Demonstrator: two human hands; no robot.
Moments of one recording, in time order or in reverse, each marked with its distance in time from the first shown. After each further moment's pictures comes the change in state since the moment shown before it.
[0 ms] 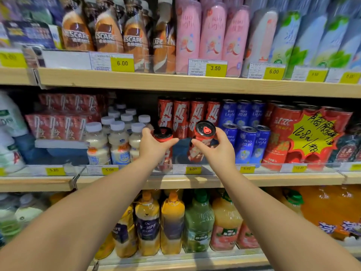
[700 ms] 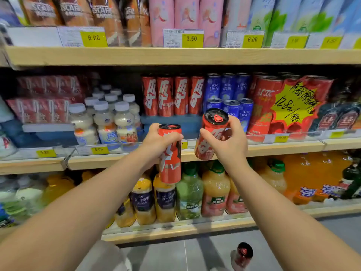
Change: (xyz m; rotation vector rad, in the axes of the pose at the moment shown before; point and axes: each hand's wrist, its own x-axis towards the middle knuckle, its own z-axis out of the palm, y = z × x) left_hand -0.078 0.019 0.008 -0.316 -0.478 -0.210; right_hand -0.053 0.010 -0.072 -0.033 0.142 -0.043
